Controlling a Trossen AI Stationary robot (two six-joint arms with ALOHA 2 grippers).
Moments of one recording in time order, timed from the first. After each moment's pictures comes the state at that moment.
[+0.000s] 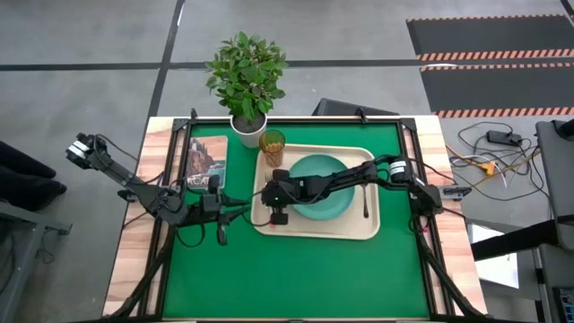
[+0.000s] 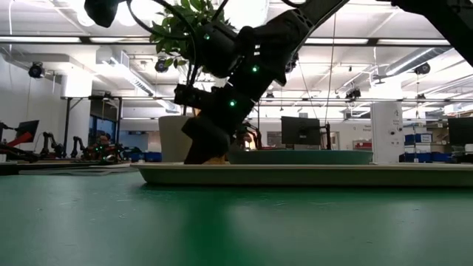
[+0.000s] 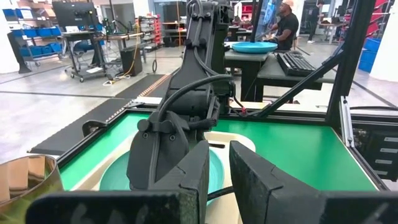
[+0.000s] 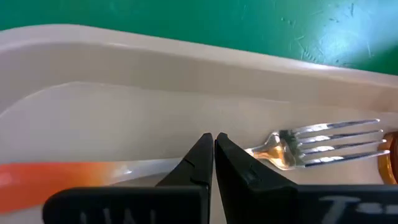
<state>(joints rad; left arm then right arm) -0.56 0.95 0.55 0.33 -0.76 -0.07 -0.01 2.22 1.53 -0.18 0.17 -0.12</state>
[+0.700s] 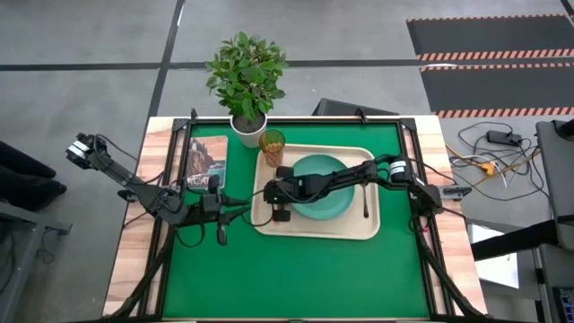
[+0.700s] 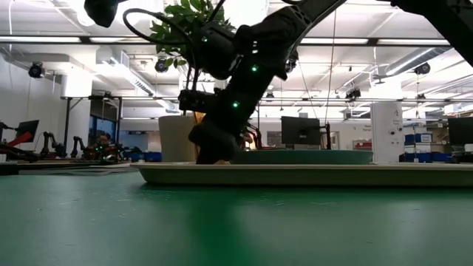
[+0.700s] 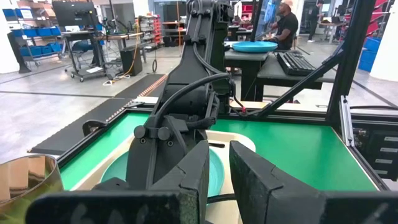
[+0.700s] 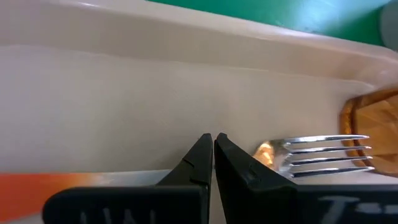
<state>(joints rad) -0.56 0.95 0.55 0.33 -0.76 -0.07 -0.01 2.22 1.56 -0.30 0.28 -0.10</state>
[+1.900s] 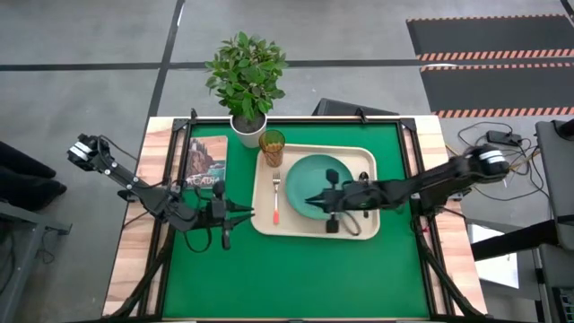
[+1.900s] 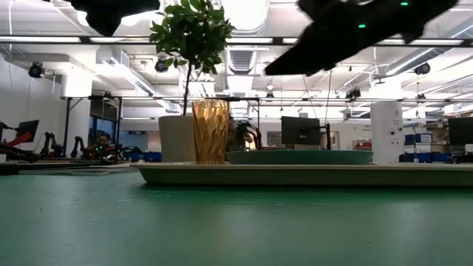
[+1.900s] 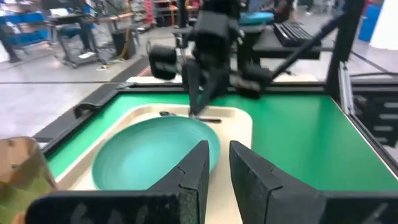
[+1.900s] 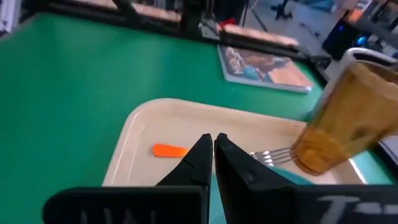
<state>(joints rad) -0.56 1.02 0.55 0.29 -0.73 -0.10 0.16 1.44 0.69 0.37 0.23 -0.13</state>
